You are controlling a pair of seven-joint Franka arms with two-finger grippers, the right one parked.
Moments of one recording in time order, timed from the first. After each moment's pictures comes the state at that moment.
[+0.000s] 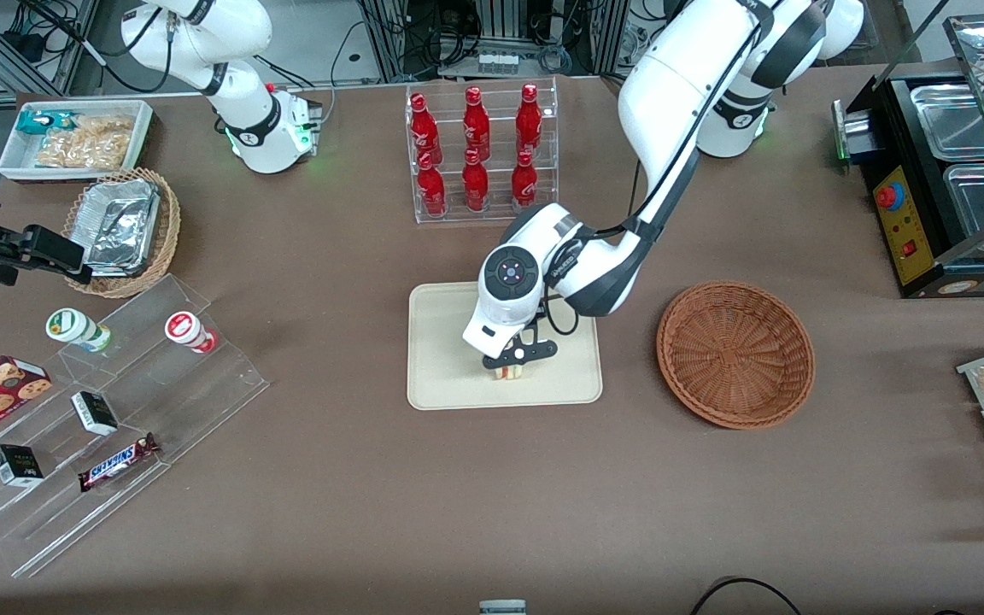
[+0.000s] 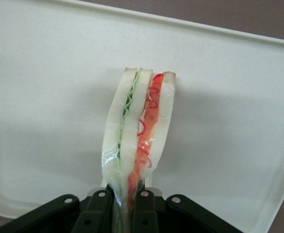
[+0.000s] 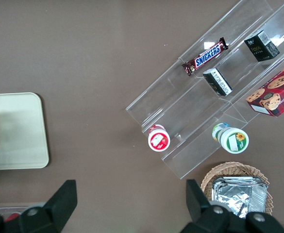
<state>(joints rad) -0.64 0.79 -0.16 -1.38 -0.03 2.08 -0.94</state>
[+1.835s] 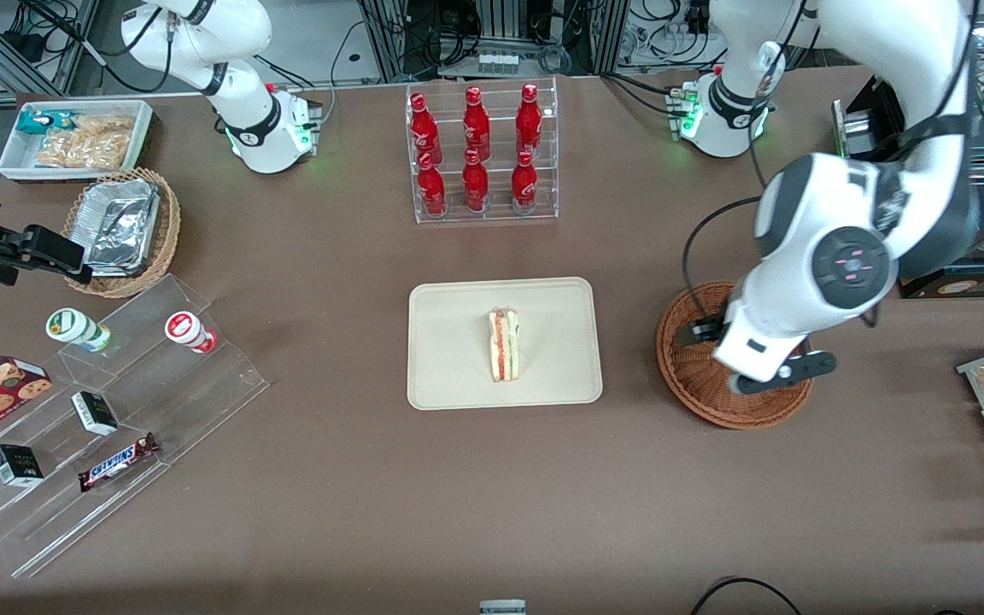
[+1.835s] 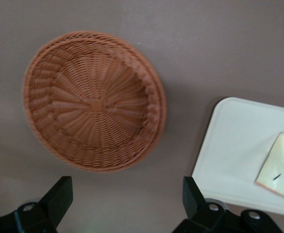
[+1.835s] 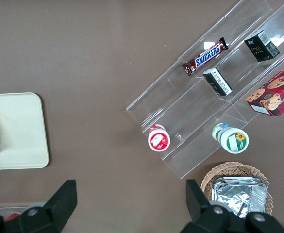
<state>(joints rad) -0.27 0.30 0.00 -1.56 -0.03 1.67 -0.47</state>
